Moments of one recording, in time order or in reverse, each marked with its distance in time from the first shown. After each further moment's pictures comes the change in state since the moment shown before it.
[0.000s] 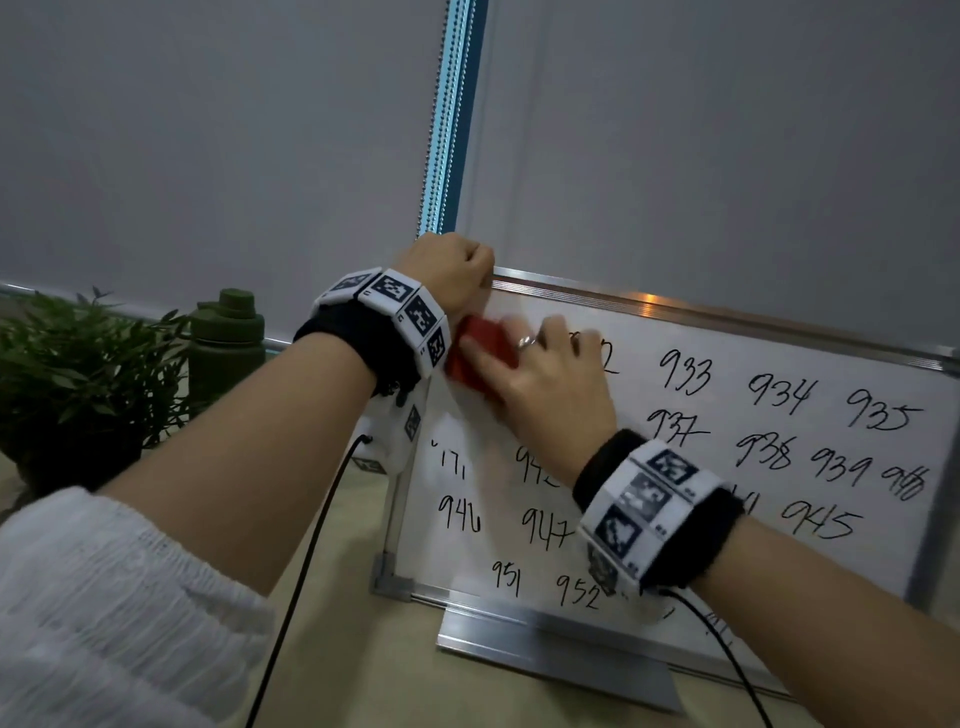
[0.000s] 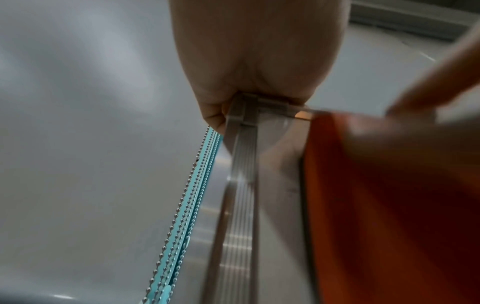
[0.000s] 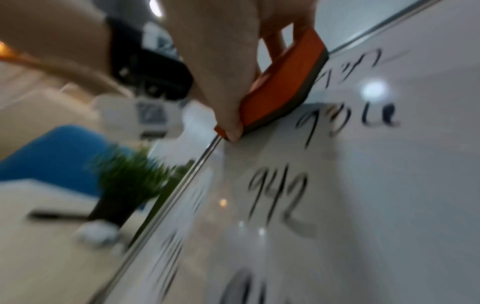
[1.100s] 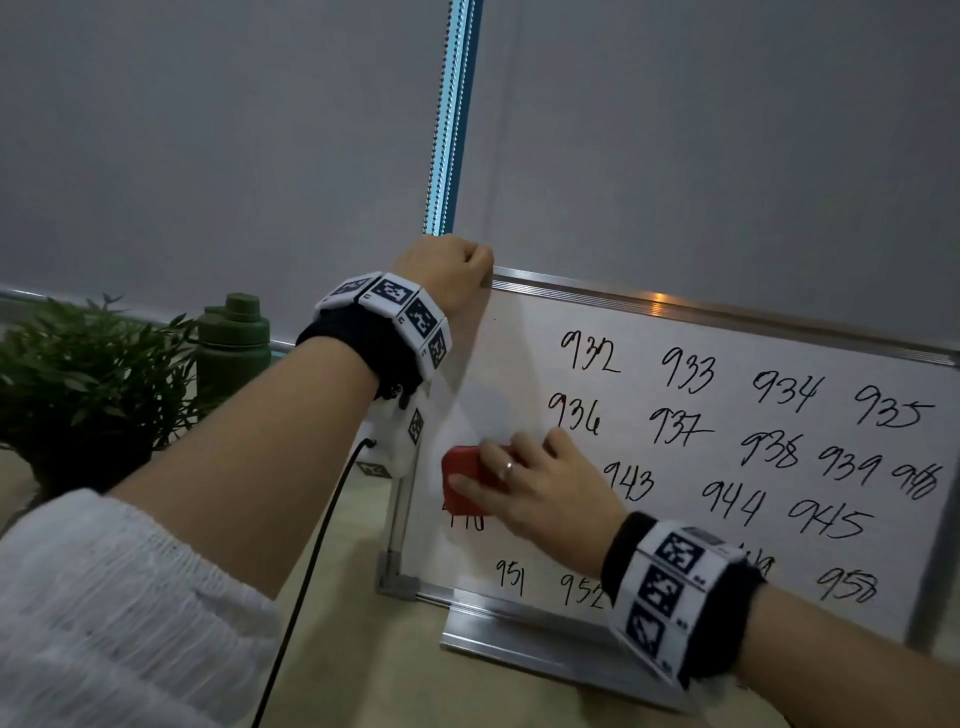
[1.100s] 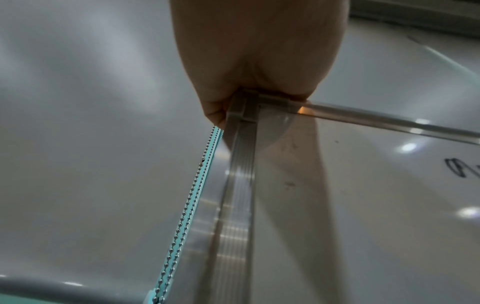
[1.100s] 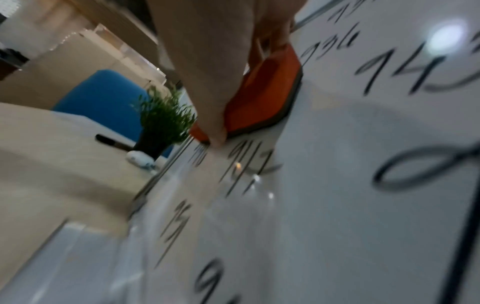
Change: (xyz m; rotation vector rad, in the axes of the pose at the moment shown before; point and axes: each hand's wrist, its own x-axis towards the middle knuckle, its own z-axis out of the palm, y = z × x) left_hand -0.005 -0.001 0.000 0.017 -0.001 -0.028; right_hand -0.068 -0.018 -0.001 0.118 -0.200 -0.401
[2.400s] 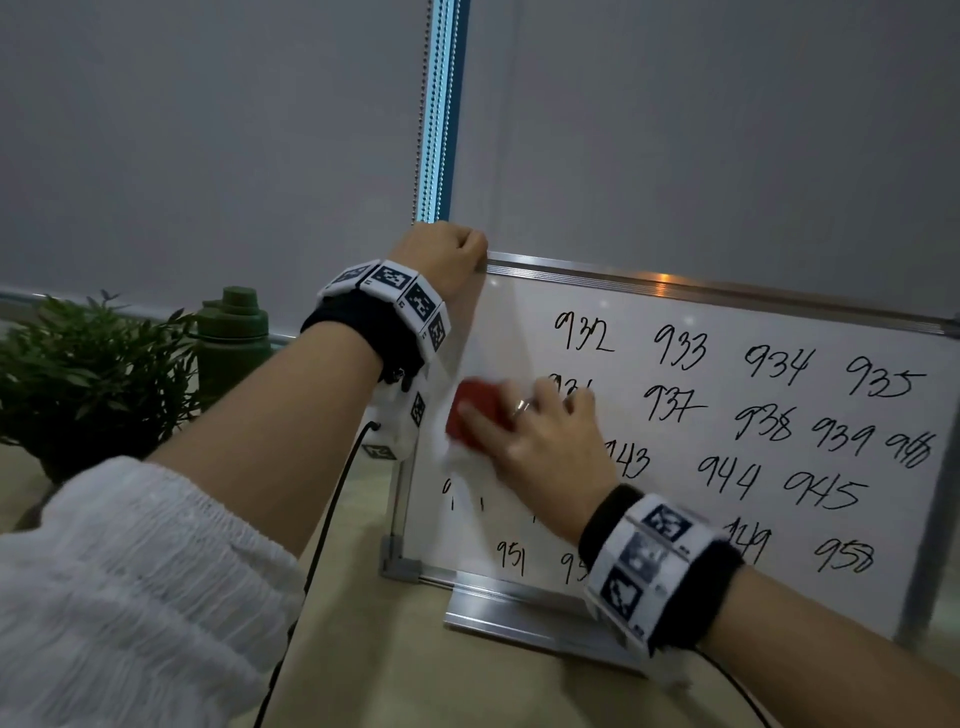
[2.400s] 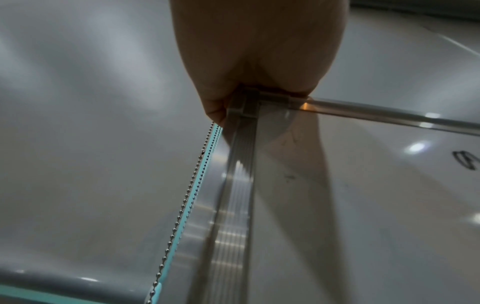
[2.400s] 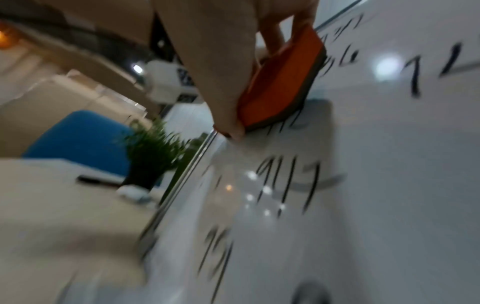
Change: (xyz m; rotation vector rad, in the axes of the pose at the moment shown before) left_hand 0.000 0.007 0.000 0.013 0.006 -0.013; right_hand 0.016 0.002 -0.001 -0.005 0.139 0.360
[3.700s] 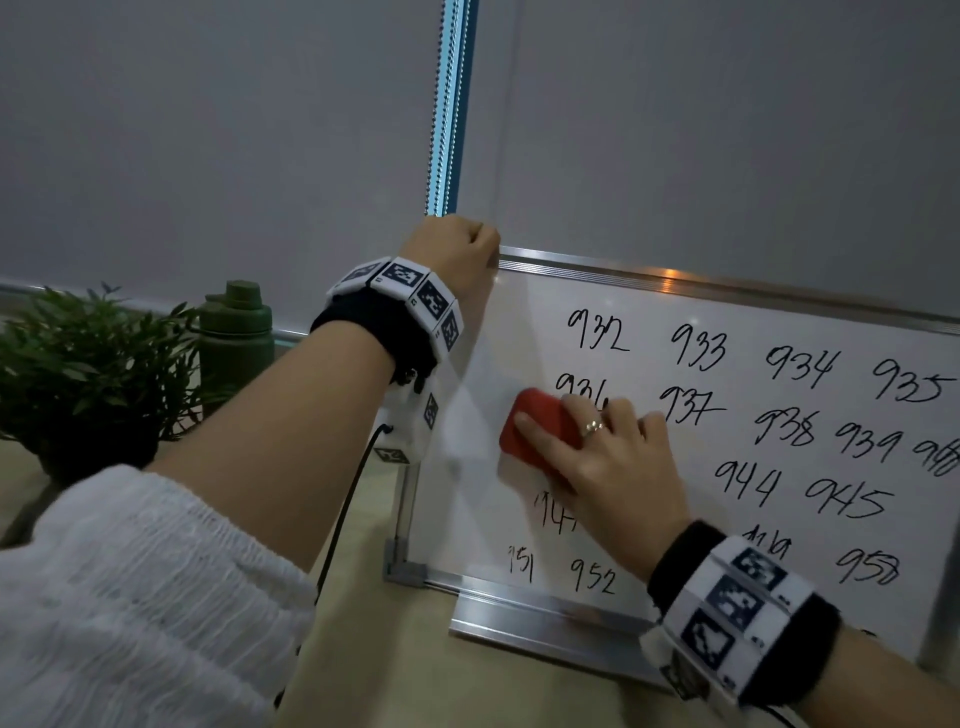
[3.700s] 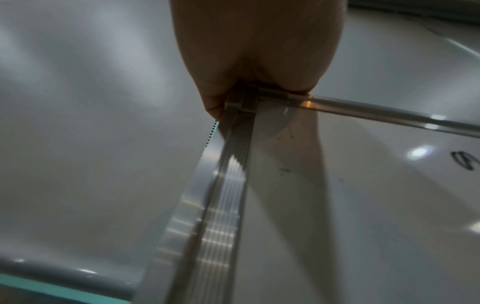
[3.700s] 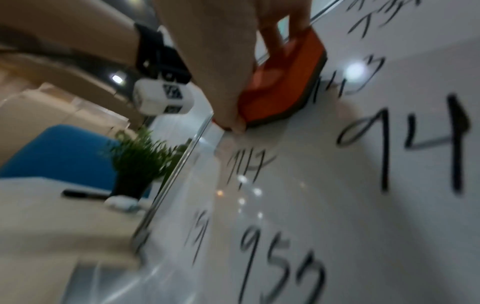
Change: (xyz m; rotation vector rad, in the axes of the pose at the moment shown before) left_hand 0.000 0.000 0.004 -0.024 0.041 0.007; right_hand -0.033 0.021 -0.003 0.025 -0.062 0.073
